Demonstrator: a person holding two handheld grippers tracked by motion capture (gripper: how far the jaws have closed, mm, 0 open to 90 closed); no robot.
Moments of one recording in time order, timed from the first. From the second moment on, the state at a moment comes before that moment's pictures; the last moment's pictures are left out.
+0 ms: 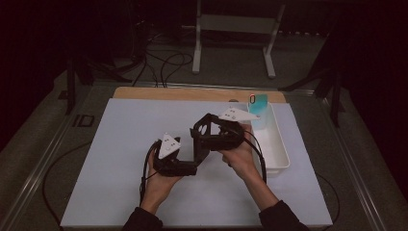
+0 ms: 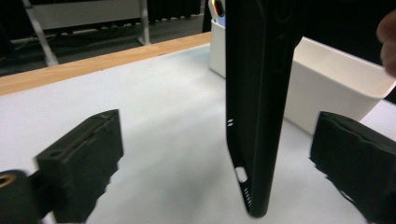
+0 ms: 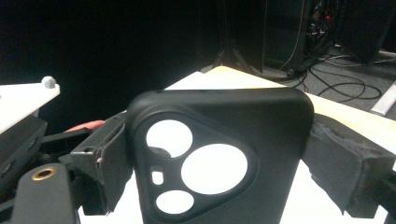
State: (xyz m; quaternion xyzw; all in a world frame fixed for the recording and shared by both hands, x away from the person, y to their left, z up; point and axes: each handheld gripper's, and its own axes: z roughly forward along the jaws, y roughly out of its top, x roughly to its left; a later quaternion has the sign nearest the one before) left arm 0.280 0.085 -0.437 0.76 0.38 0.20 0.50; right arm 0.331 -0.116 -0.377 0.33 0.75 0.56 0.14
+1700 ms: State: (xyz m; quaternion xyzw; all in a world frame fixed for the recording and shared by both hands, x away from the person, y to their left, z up) left arm 0.234 0.215 -0.485 0.72 0.42 0.28 0.48; right arm 0.334 -0.130 -0.378 0.35 0.74 0.55 0.17
